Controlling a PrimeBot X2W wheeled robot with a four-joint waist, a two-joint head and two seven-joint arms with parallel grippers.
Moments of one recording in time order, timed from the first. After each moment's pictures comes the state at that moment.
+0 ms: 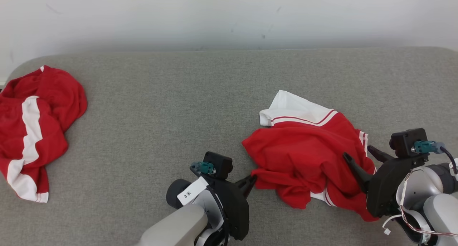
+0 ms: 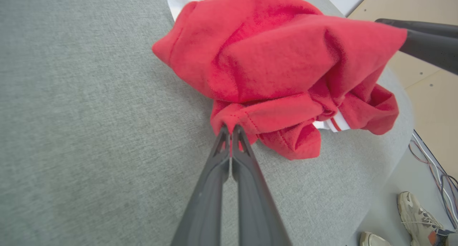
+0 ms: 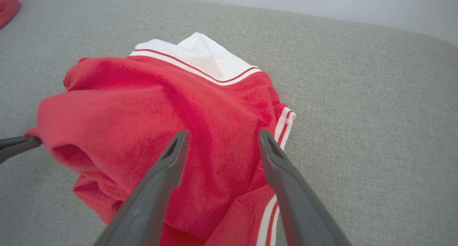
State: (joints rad) left arm -0.70 0.05 -1.18 0.67 -0.94 0.02 0.02; right arm -0.24 -0.46 0.30 0.06 0.59 -0.07 0.41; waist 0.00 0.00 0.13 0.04
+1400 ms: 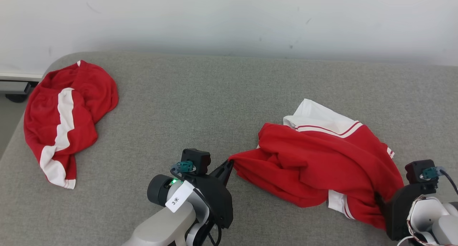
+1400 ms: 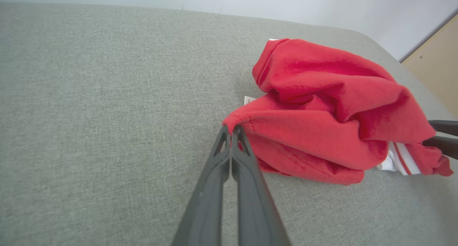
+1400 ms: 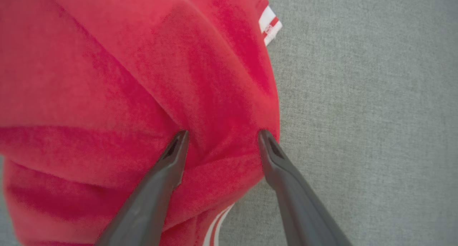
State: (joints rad) left arm -0.74 0.04 -1.21 0.81 -0.98 0.07 -0.18; right arm -0.21 -0.47 0.30 0.38 0.56 -0.08 0.41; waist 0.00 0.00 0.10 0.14
